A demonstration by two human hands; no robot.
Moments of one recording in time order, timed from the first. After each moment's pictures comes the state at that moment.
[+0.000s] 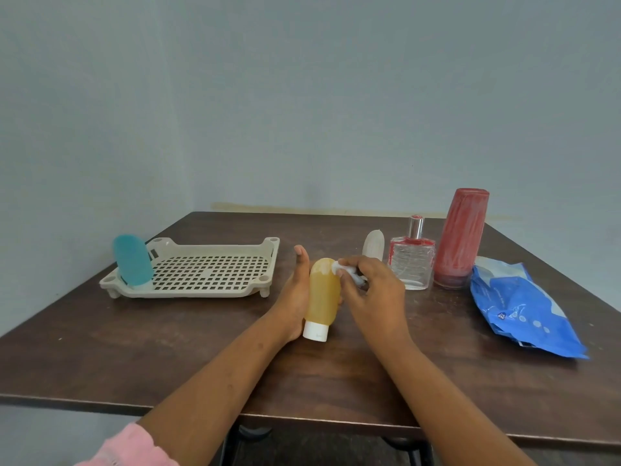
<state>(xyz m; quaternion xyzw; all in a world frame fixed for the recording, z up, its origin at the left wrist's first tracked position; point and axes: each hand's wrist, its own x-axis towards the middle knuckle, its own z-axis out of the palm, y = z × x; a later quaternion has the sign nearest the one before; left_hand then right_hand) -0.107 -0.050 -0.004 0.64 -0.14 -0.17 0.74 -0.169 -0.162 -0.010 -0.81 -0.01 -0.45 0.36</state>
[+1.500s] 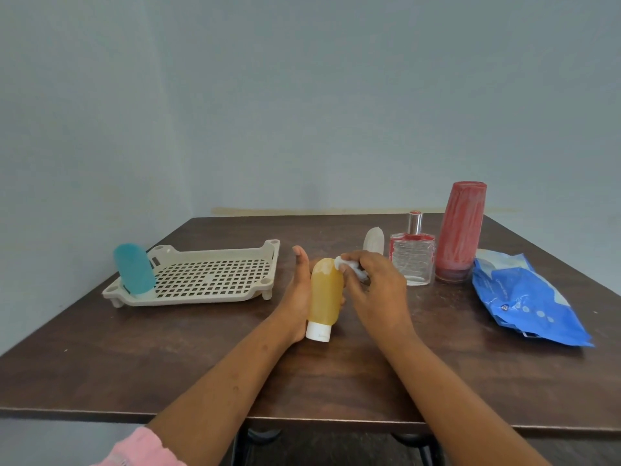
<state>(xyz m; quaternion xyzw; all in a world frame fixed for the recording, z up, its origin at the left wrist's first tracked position) -0.107 -0.055 -0.004 0.61 -0.13 -0.17 0.76 -0.166 -0.165 -0.009 -0.82 0.00 -0.46 0.34</state>
